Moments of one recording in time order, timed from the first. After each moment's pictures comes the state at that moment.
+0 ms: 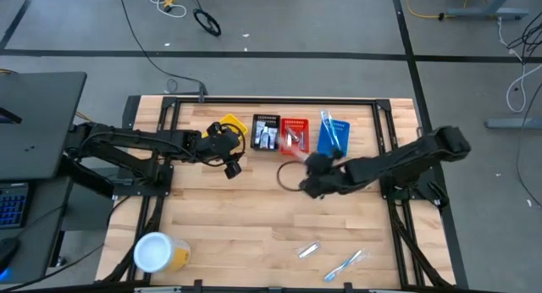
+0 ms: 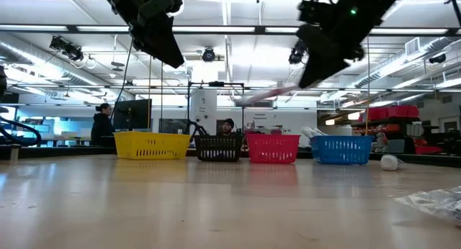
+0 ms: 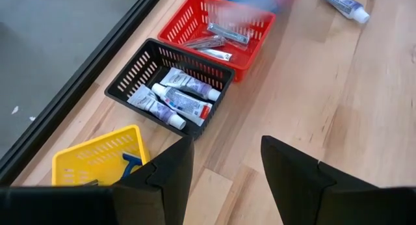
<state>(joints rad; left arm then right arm) -0.01 1.23 0.96 -0.52 -0.43 -0.27 0.26 1.51 1.01 -0.66 0.78 0.72</state>
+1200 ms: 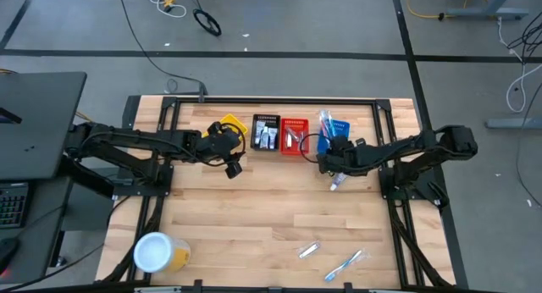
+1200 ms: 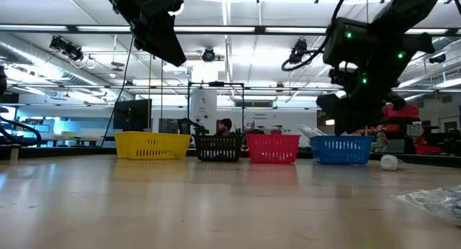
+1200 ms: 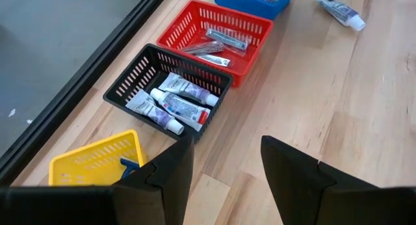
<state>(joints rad) -0.01 1.23 0.96 -0.50 -0.43 -0.27 -0.02 1.41 0.63 -0.54 0.80 1.03</state>
